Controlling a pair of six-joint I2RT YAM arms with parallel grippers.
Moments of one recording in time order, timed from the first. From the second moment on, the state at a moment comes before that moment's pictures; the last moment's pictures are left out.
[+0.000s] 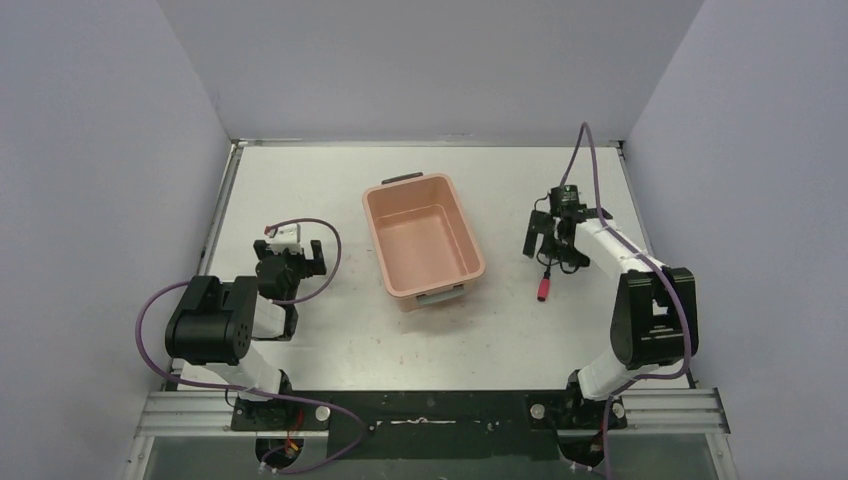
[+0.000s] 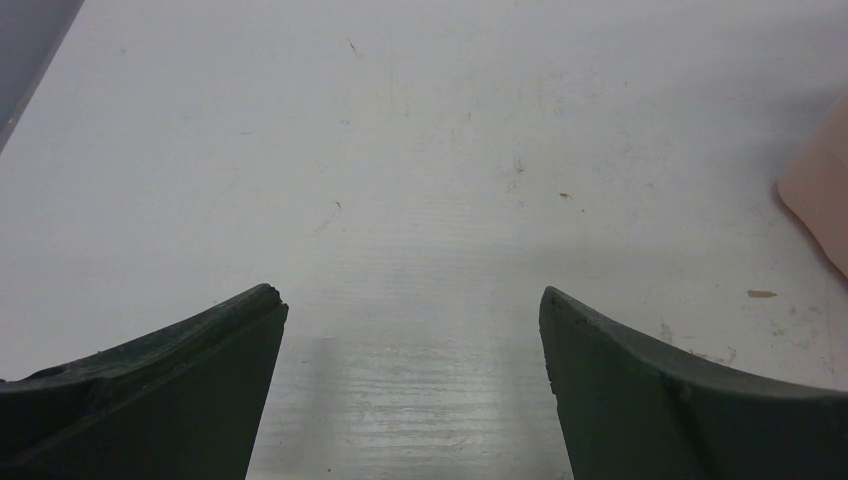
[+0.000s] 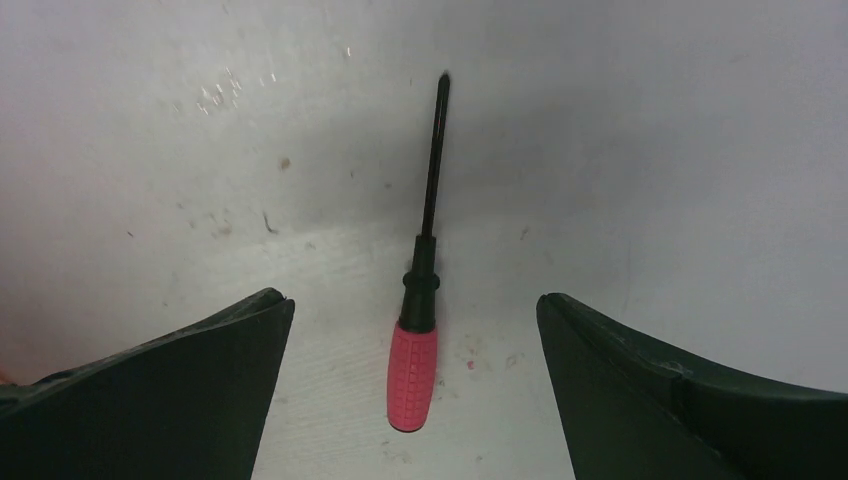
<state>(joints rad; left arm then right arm) -0.03 1.62 0.23 1.19 -0.04 -0.01 0.11 1.57 1.10 -0.62 0.20 0.31</state>
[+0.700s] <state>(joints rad) -0.03 1.62 0.23 1.19 -0.04 -0.01 0.11 1.54 1.04 -0.69 0.11 0.32</state>
